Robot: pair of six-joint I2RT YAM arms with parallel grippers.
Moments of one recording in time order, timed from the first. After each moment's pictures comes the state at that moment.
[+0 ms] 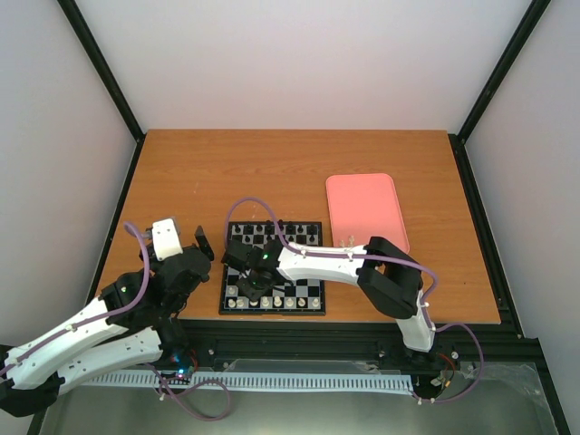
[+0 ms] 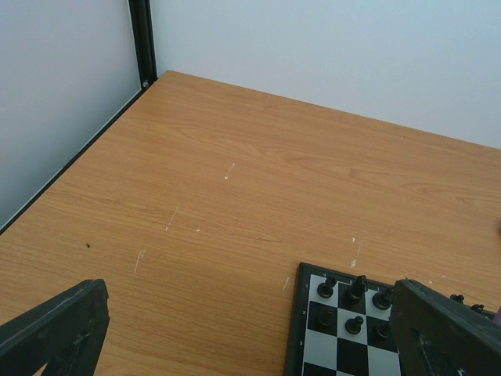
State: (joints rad) left arm -1.00 0.61 0.77 -0.94 -1.07 -0.88; right arm 1.21 2.01 1.48 -0.71 0.03 0.34
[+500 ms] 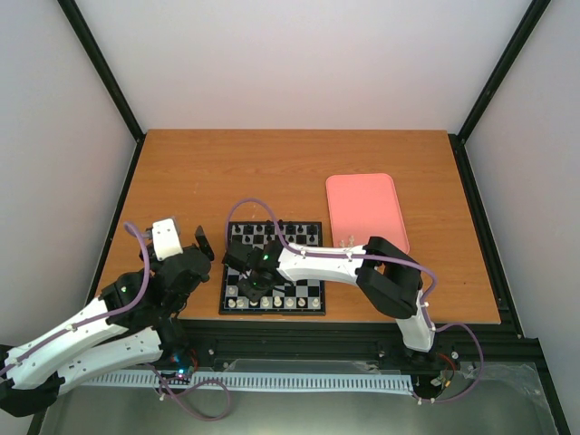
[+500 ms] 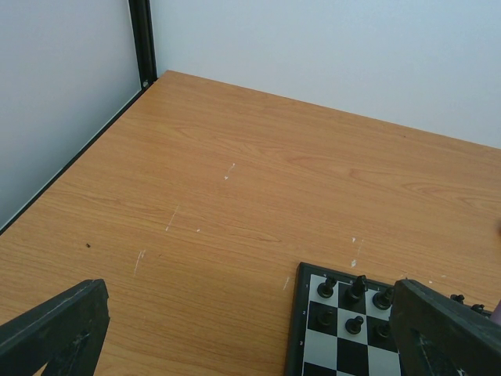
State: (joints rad) left arm -1.00 0.61 0.77 -0.94 -1.07 -0.88; right arm 1.21 2.01 1.47 -0.70 0.02 0.34
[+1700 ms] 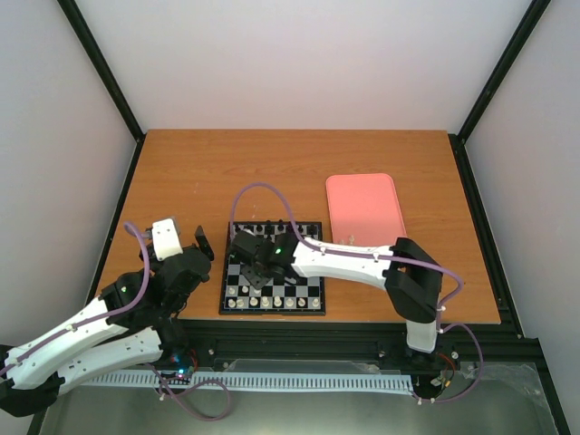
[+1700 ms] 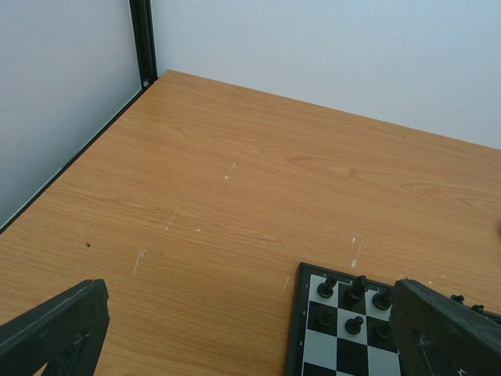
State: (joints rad) left arm -1.00 0.61 0.77 -0.94 -1.07 -0.88; right arm 1.20 1.89 1.46 -0.71 0.19 0.34
